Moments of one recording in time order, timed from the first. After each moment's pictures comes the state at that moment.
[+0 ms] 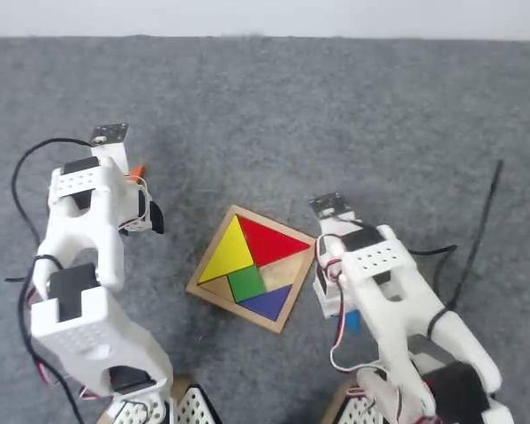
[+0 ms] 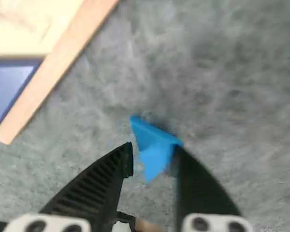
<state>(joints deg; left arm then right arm) -22.7 15.3 19.8 66.9 -4.3 -24.3 -20.5 54.3 70.2 -2.1</state>
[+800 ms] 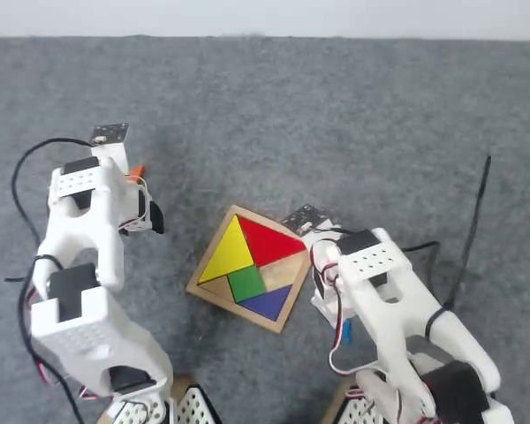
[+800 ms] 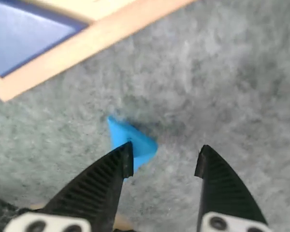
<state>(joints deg) -22.7 15.3 19.8 66.9 -4.3 -25.8 -20.1 55.5 69.6 15.6</state>
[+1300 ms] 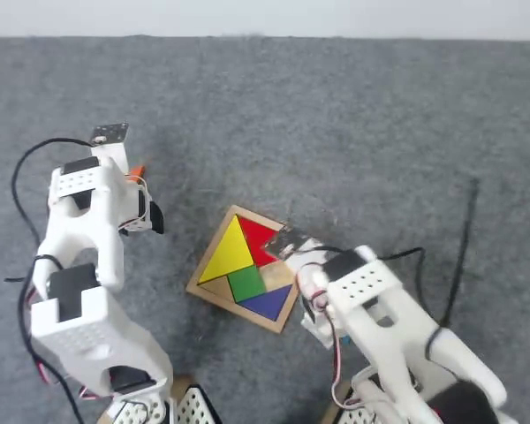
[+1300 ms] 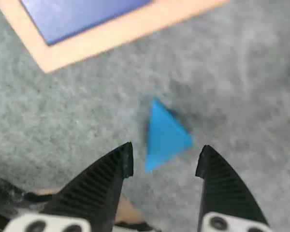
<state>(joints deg) -22.7 15.3 19.8 66.9 -4.3 -34.7 -26.9 60.4 71.9 14.0</state>
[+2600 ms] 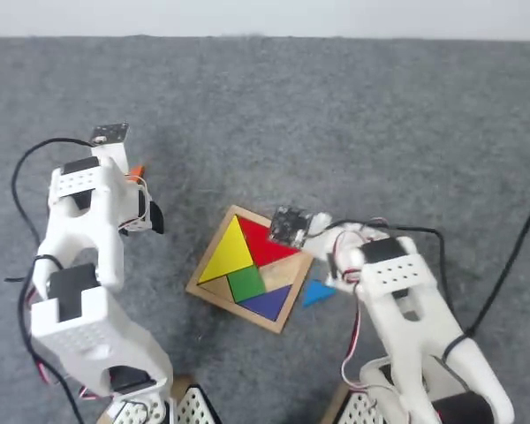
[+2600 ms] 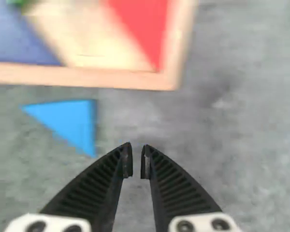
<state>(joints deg) -22.7 15.3 19.8 66.9 -4.3 -18.9 -29.7 59.6 49.3 55.3</state>
